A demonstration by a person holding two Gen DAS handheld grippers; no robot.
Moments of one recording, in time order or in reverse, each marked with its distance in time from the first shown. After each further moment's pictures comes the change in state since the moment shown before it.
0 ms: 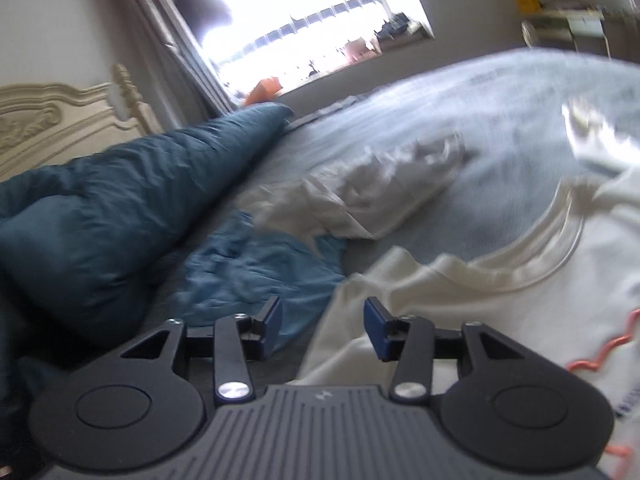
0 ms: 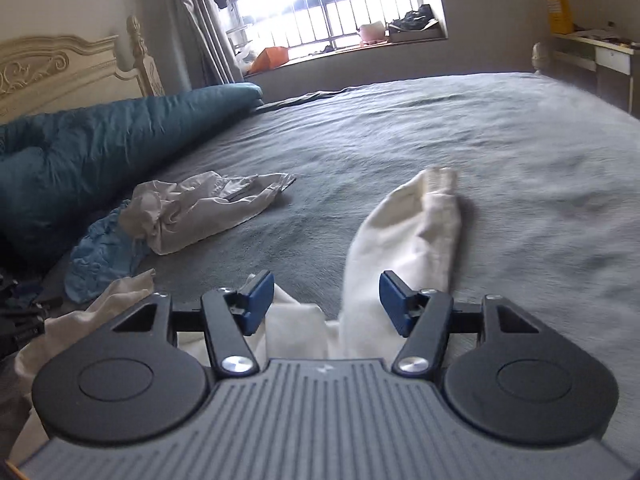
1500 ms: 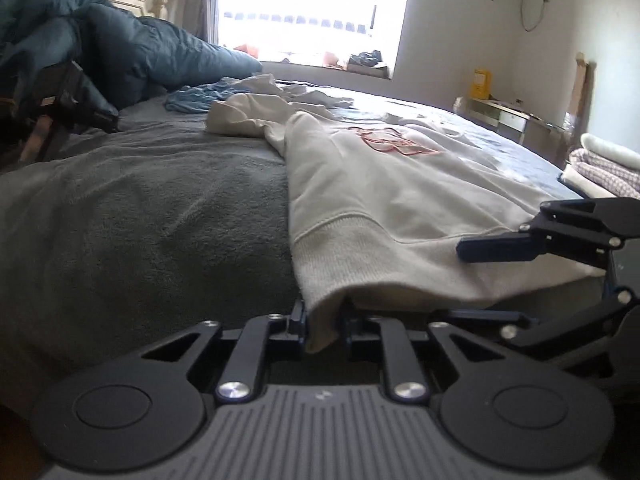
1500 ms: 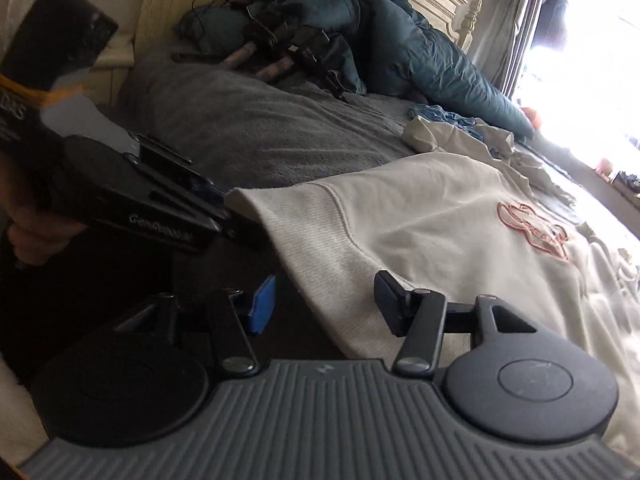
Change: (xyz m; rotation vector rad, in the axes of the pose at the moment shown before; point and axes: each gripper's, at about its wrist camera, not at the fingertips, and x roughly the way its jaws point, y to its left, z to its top) left arm -0.309 -0.021 -0.354 -0.410 -0.034 -0.376; right arm -0.252 0.297 -0.368 -0.850 0.011 0.355
